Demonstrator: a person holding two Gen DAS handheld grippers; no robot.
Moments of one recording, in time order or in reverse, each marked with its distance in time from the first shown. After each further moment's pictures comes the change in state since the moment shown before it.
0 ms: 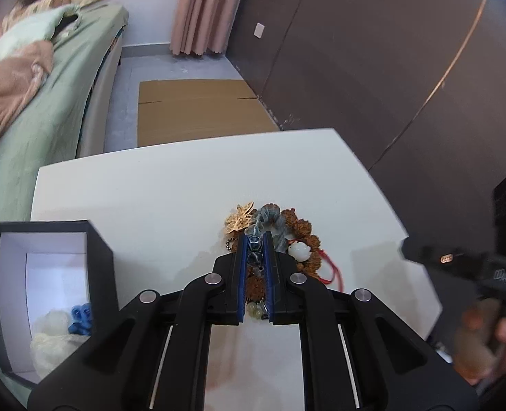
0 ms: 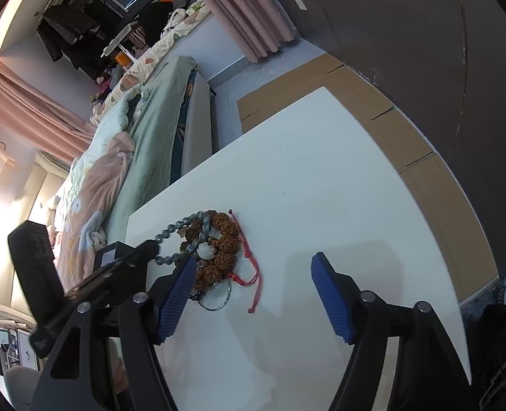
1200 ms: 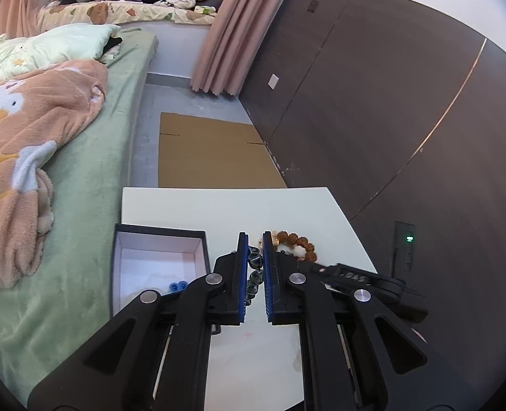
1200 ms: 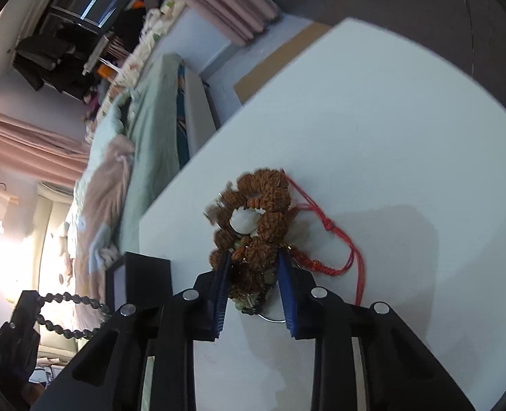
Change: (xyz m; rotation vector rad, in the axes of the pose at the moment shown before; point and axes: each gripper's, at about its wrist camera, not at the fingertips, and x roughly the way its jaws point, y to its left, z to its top) left arm -0.138 0.056 -0.005 -0.106 -0.174 -0.025; right arm 0.064 0.051 -0.026 0.171 -0.002 0.077
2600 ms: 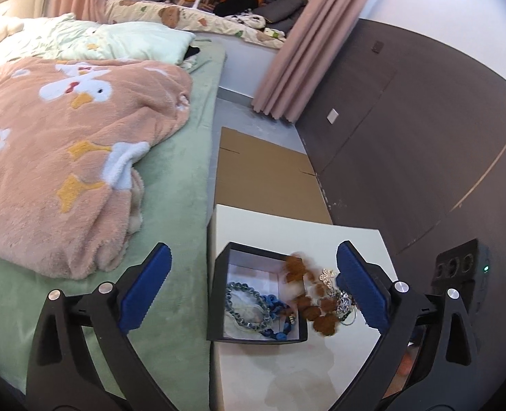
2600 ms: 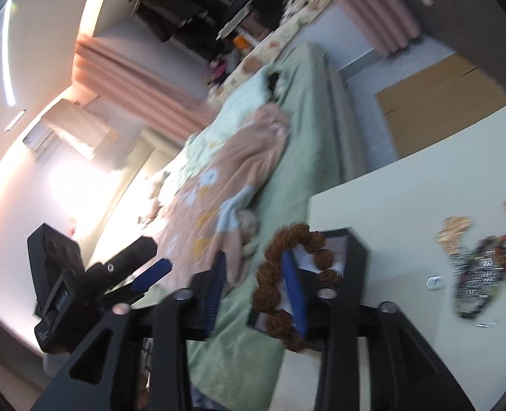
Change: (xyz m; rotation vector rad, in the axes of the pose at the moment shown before) left arm -0.051 0.087 0.007 -0.190 -0.100 0.169; right arm 0.006 0.134 -0.039 -0.319 0.085 0.402
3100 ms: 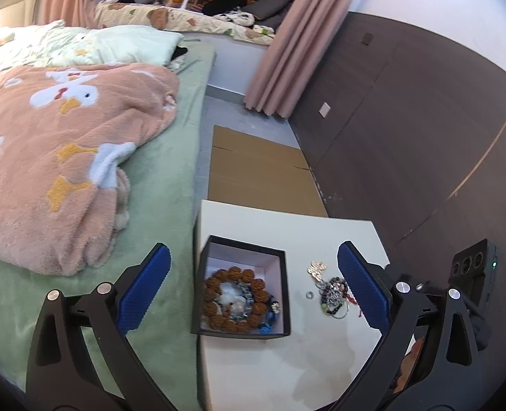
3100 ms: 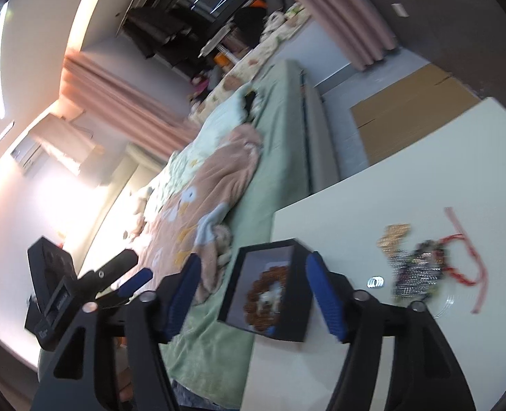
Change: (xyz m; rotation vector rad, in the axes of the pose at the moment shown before) left arm 0.002 -0.031 -0.009 0.064 0.020 -0.015; right arm -0.078 -0.032 0.003 0.046 -0.119 -0.109
